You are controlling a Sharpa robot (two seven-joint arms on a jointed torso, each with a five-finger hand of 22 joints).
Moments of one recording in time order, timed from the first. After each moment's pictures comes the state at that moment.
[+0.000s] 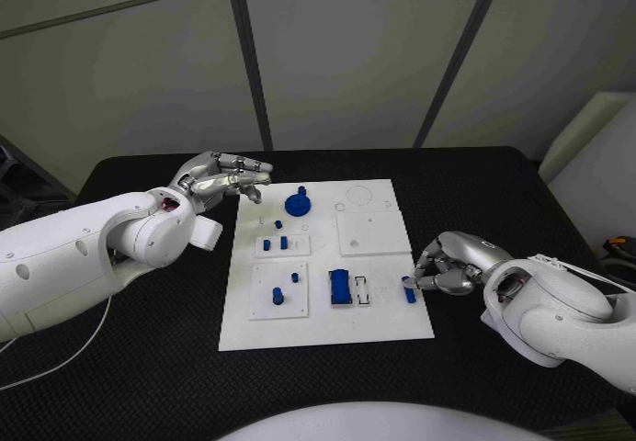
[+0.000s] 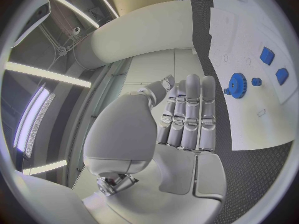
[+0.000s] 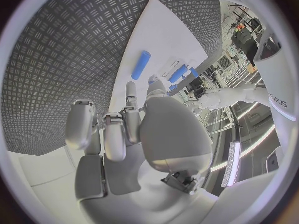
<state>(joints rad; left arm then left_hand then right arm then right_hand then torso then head) 1.12 -0.89 0.09 1.45 -0.21 -0.16 0.22 1.34 -0.16 0.53 -0.10 0.05 1.08 0.17 0.11 0.07 1.14 0.10 0.32 0.09 1.13 0.03 0.87 0.44 0.18 0.93 0.13 0.73 0.82 0.93 -1.15 0.05 1.93 -1.54 -0.38 -0.51 1.34 -0.03 -0.22 0.27 0.33 1.11 0.06 0.30 0.29 1.46 -0.01 1.34 1.31 1.47 -0.07 1.56 1.31 0.08 1.39 0.04 1.36 1.27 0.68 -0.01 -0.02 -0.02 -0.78</state>
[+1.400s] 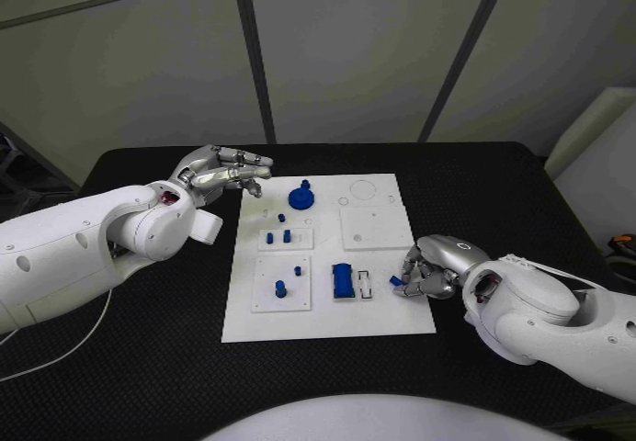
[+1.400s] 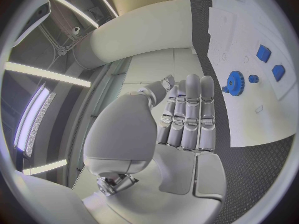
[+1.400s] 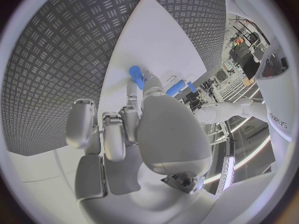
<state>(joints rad) 1.12 -0.90 0.09 1.45 -0.21 -0.15 0.22 1.34 -0.16 0.53 -0.10 0.05 1.08 0.17 0.11 0.07 1.14 0.10 0.32 0.09 1.13 0.03 0.87 0.44 0.19 0.93 0.13 0.73 0.82 0.90 -1.06 0.06 1.90 -1.67 -0.30 -0.54 1.47 -0.07 -0.16 0.18 0.40 1.11 0.05 0.31 0.32 1.44 -0.02 1.32 1.32 1.47 -0.07 1.56 1.31 0.08 1.39 0.04 1.35 1.27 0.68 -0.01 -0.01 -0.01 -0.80</state>
